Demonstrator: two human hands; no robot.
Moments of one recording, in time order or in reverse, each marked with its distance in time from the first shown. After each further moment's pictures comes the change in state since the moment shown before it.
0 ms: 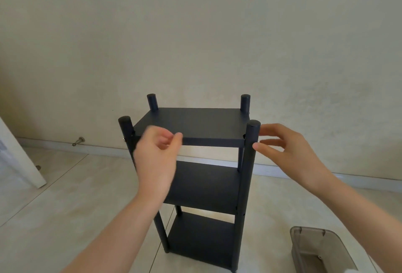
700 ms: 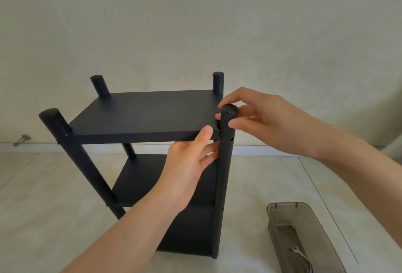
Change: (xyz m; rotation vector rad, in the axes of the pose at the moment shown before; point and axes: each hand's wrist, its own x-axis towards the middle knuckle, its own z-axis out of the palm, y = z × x) left_hand -0.030 -0.005 0.092 -0.778 -0.725 -0.492; right_hand 0.023 -0.021 -0.027 -0.185 -0.312 -0.207
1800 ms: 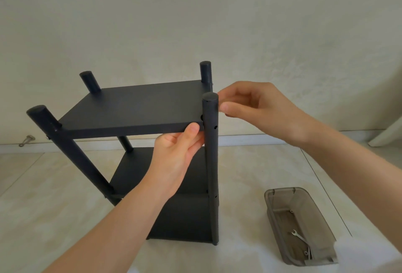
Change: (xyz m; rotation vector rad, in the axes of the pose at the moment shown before) left_hand -0.003 -0.011 -0.003 -0.016 0.007 0.089; right_hand -0.009 0.026 0.006 0.394 0.118 0.028
